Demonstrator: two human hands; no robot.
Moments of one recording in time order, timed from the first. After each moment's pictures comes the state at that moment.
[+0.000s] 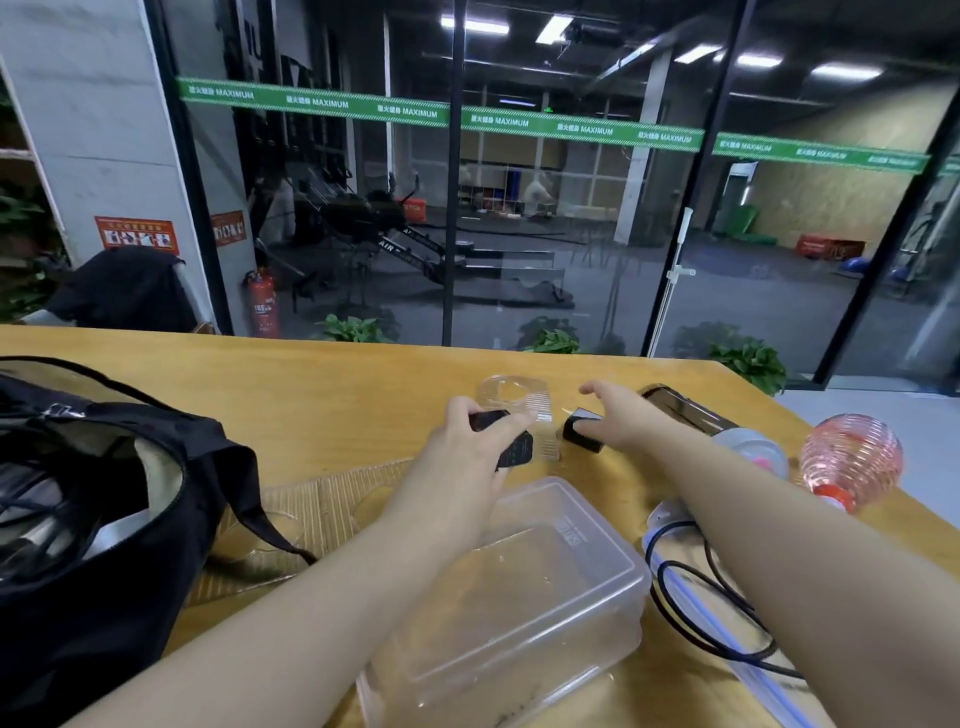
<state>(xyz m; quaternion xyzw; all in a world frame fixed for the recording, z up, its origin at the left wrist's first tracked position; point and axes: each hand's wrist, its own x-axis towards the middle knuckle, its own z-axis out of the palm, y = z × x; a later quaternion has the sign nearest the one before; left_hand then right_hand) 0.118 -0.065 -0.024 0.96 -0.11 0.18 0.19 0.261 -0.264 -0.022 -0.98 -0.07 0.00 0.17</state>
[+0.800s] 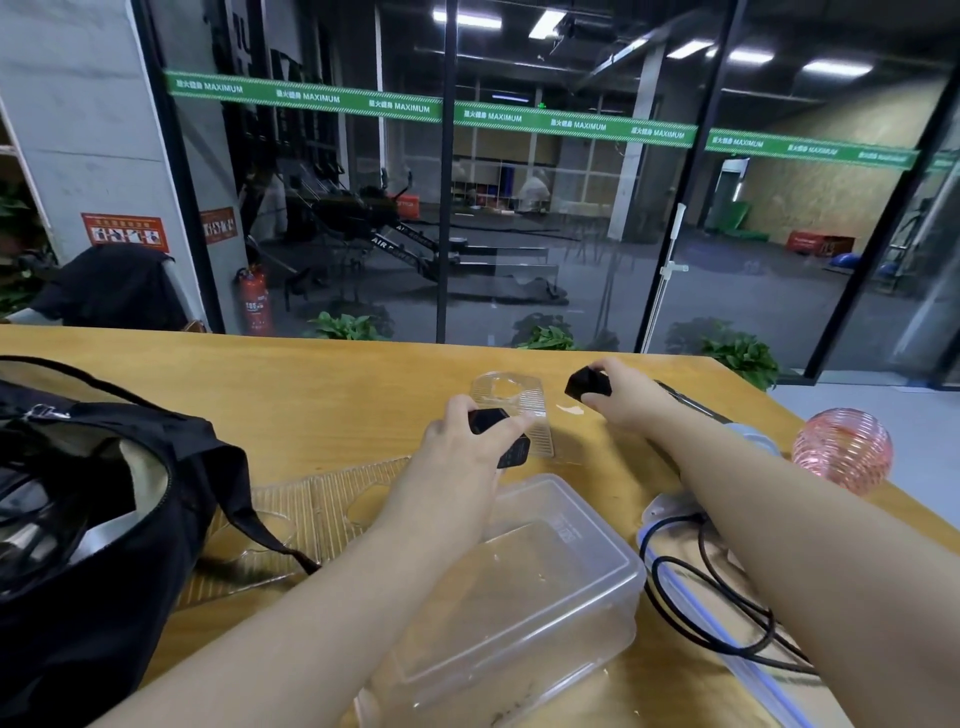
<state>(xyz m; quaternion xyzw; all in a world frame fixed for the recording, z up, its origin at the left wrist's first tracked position) 0.118 -0.068 -0.031 0.96 -0.10 0.20 0.14 0.258 -0.268 -0.006 -0.97 -0.05 -0.06 0.21</state>
